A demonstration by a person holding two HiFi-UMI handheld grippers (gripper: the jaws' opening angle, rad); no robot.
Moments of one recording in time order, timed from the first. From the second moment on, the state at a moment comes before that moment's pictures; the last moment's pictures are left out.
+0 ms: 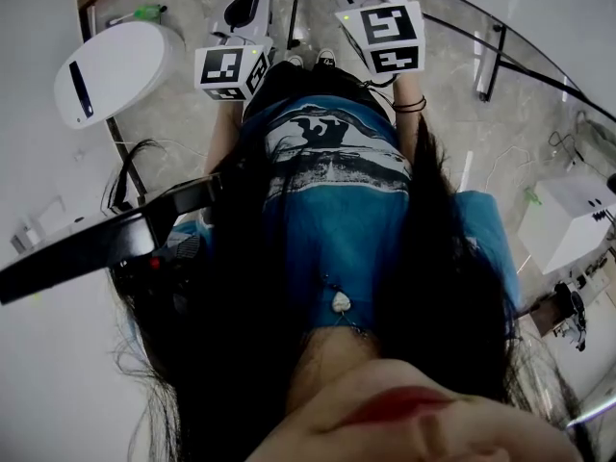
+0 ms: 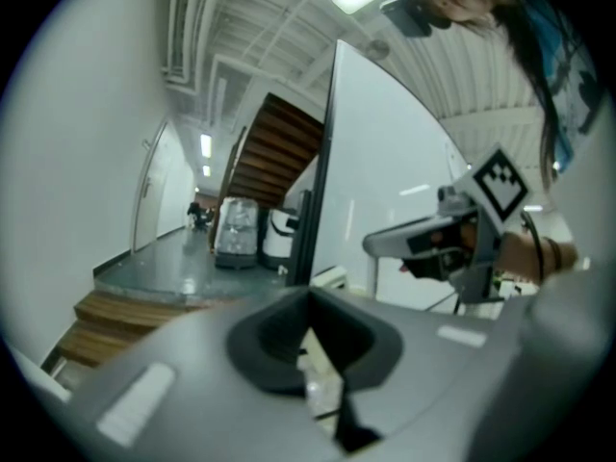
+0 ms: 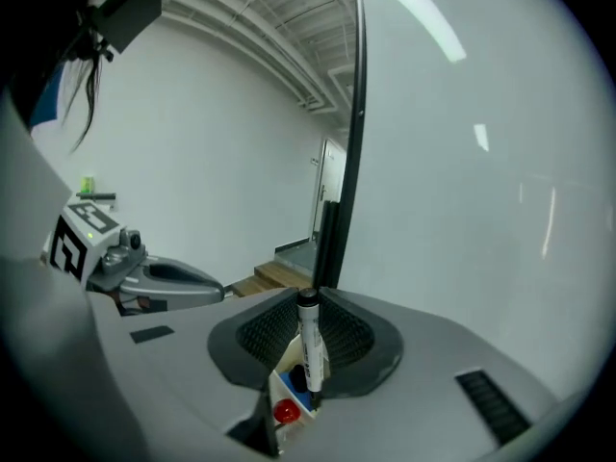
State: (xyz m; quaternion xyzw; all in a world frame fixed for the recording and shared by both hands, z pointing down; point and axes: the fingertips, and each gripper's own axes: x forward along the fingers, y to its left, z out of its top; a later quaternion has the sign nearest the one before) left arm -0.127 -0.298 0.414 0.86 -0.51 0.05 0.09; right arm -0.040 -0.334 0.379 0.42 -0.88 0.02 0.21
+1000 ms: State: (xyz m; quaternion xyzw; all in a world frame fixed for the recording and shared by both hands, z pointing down) left arm -0.115 -0.311 0.413 0.86 -0.50 0.05 0.09; right arm -0.001 -0.350 0.400 0.44 -0.87 0.07 0.21
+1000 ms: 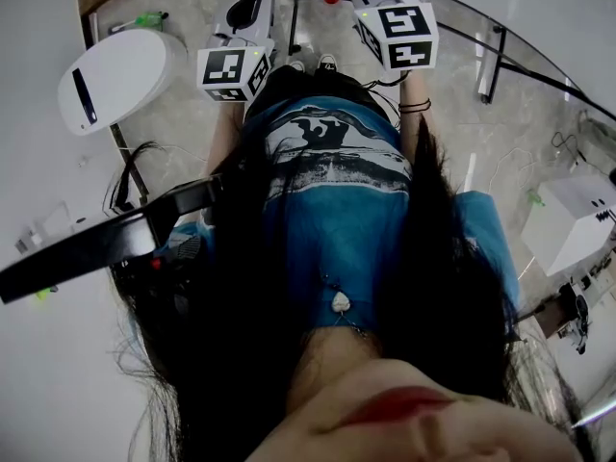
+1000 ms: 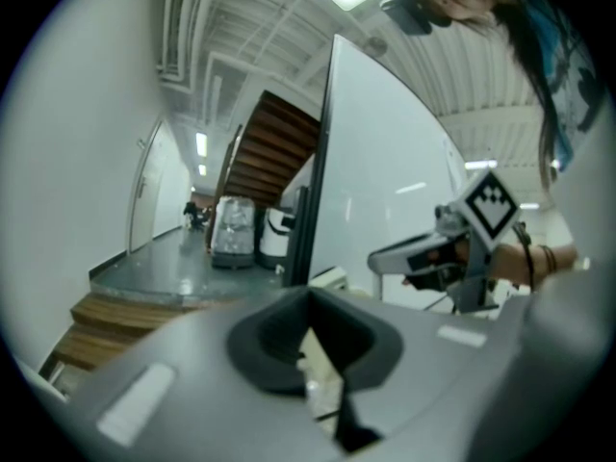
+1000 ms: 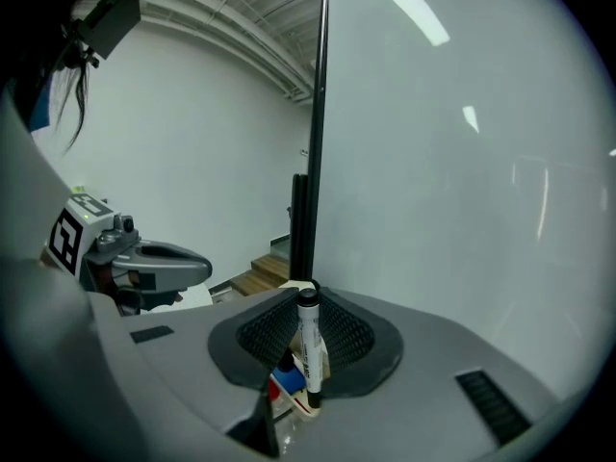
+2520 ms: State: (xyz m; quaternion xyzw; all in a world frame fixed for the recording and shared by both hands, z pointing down) left arm -0.117 -0.286 0.415 0.87 -0.49 0.06 0.09; right arm -0.020 -0.319 0.429 0.43 -0.88 0.14 0.17
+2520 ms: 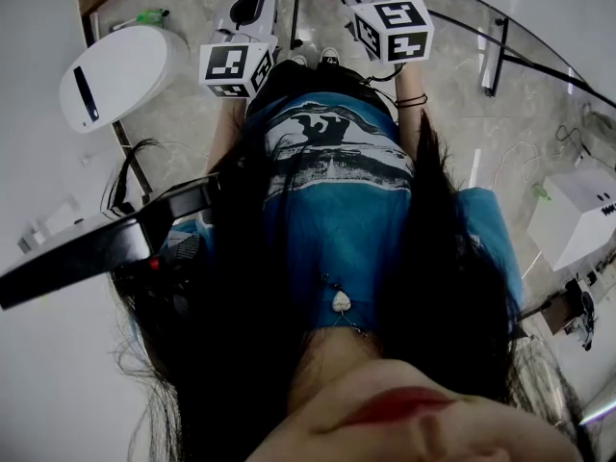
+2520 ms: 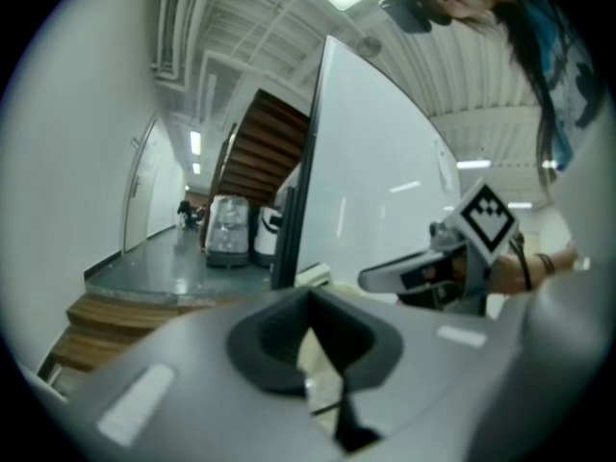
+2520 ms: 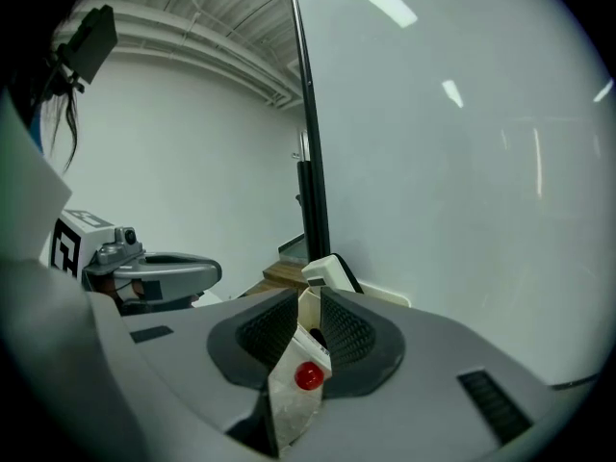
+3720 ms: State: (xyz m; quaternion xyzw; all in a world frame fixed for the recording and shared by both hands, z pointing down) left arm -0.058 -0.096 0.401 0.89 -0.45 0.04 0.06; right arm 0.023 -0.097 0.412 0.44 -0.87 0.21 0.07
